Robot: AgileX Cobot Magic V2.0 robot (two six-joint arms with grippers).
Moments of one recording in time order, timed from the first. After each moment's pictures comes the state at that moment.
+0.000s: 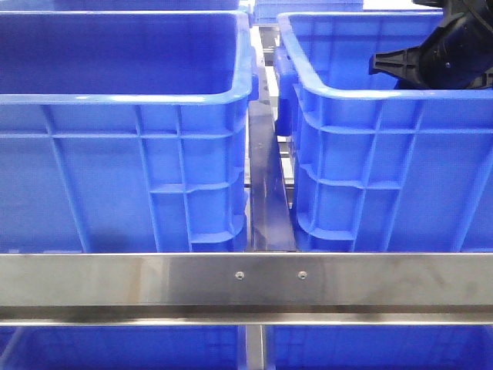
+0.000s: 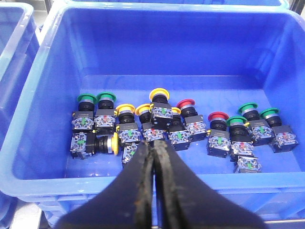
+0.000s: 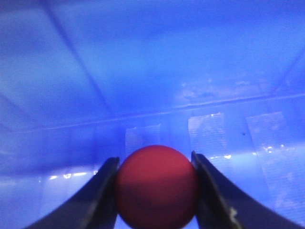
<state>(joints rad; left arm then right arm) -0.03 0.53 -0.65 -0.11 0.53 0.00 0.14 1.85 -1.17 1.07 -0.22 -0.83</state>
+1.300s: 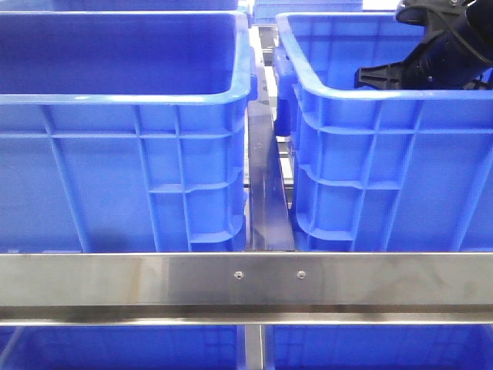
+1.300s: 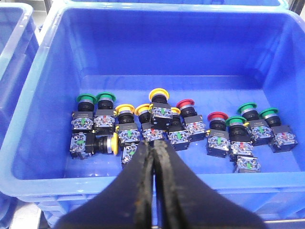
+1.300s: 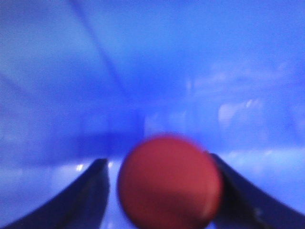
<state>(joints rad) -0.03 0.53 -0.65 -0.11 0.53 0.00 0.14 1.94 -1.25 1.07 -0.12 -0.84</state>
